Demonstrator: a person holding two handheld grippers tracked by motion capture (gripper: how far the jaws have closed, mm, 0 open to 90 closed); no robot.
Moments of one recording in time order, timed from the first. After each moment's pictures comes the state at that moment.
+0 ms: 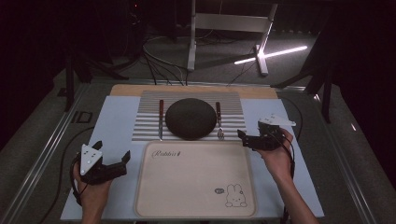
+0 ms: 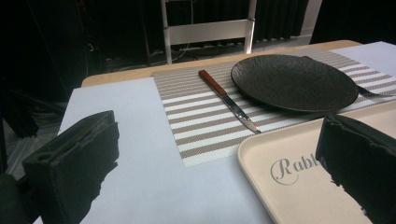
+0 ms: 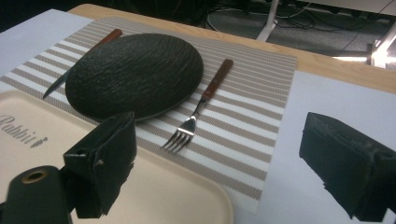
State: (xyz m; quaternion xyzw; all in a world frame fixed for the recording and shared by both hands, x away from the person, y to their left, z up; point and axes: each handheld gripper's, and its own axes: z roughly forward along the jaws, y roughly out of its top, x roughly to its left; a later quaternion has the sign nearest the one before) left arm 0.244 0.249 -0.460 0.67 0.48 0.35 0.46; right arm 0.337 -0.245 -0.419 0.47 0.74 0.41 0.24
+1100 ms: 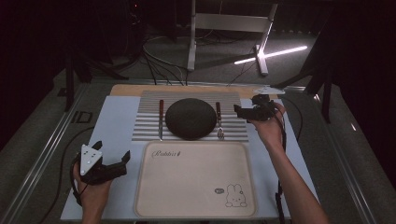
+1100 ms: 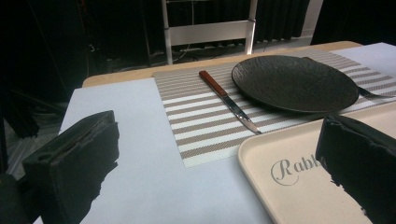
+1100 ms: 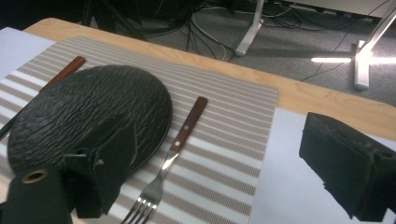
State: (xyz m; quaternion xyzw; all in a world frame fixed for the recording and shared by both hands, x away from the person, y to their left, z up) left arm 0.243 0.249 -0.460 0.66 0.48 0.35 0.46; right arm 0.423 -0.235 -0.398 0.49 0.74 0.39 0.25
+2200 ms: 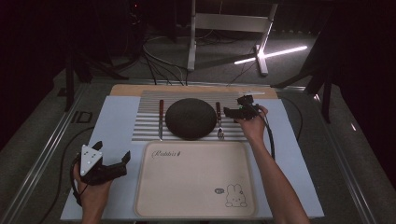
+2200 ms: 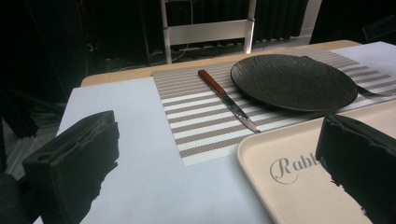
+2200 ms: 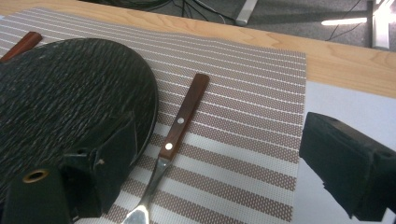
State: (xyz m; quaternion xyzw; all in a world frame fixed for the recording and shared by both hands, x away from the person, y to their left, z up) left arm 0.243 0.249 -0.461 0.67 0.48 0.35 0.46; right arm 0.475 -0.211 -0.462 0.54 0.74 0.35 0.21
